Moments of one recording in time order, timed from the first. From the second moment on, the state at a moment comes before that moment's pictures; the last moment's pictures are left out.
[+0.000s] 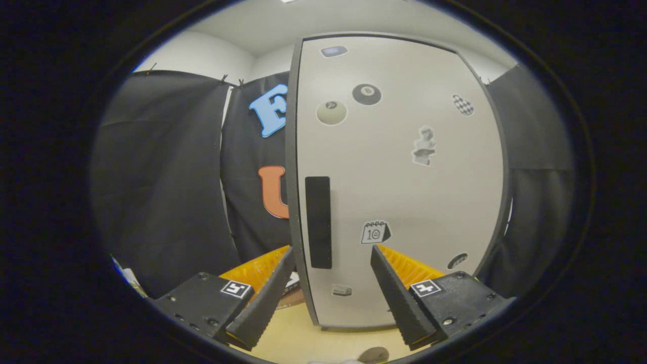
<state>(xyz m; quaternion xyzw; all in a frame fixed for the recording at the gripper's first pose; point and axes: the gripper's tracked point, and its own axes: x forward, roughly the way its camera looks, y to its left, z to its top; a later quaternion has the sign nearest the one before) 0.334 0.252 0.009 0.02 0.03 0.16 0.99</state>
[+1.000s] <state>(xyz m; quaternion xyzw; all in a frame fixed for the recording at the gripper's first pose) 0.365 0.267 0.007 0.02 0.06 0.16 0.99</state>
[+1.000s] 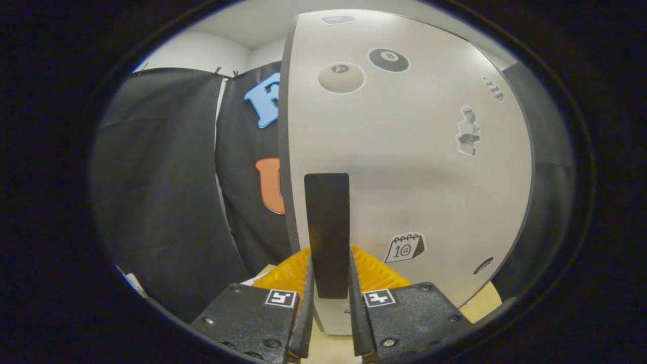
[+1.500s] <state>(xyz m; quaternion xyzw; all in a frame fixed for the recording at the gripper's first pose) 0.298 0.222 0.003 0.03 0.06 0.19 0.98</state>
